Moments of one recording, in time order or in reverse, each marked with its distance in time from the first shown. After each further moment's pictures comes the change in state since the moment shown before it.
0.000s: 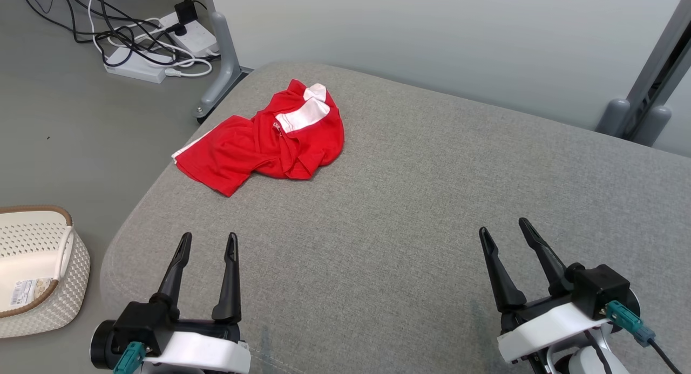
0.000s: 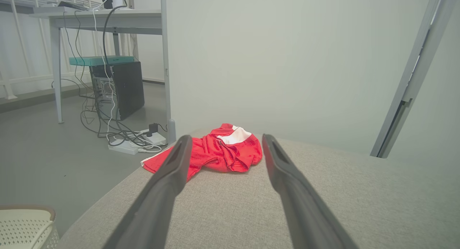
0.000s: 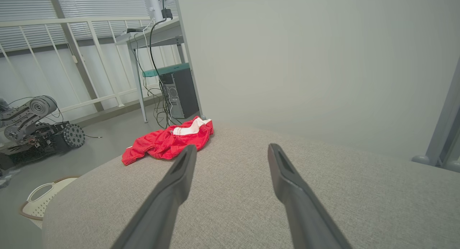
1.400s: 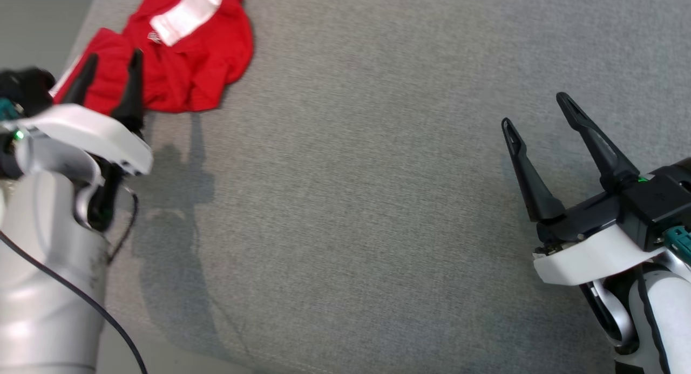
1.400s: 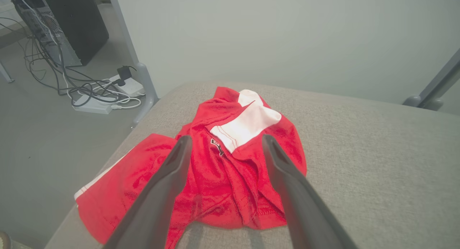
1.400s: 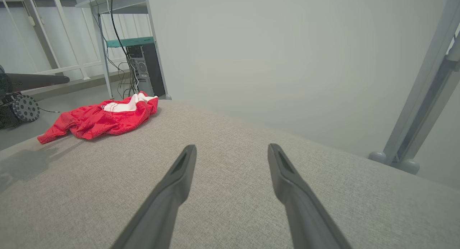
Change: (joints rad) left arm -0.690 0.137 0.136 0.491 -0.162 -0.154 0.243; right arm -0.155 -0.118 -0.026 -0.425 -0.167 0.000 0.263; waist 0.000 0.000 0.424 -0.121
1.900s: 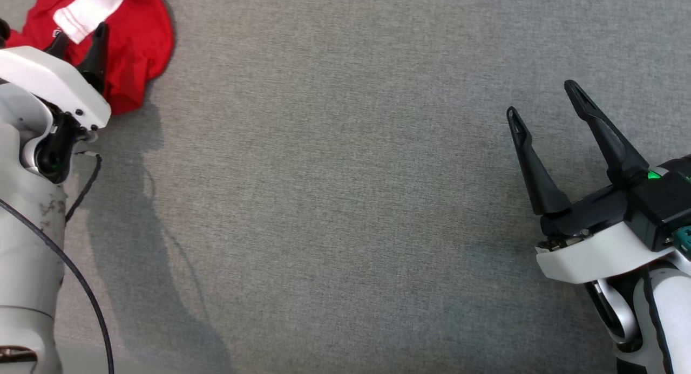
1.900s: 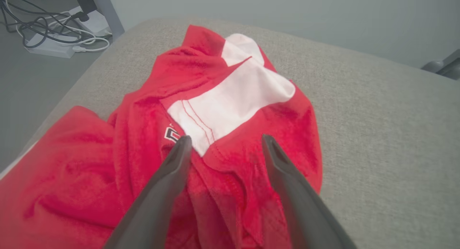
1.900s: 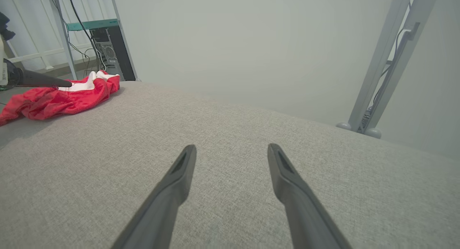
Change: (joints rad) left arm -0.265 0.092 -0.067 0.297 -0.156 -0.012 0.176; right arm -0.016 0.002 -0.008 -0.046 -0.018 0.000 0.015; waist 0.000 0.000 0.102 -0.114
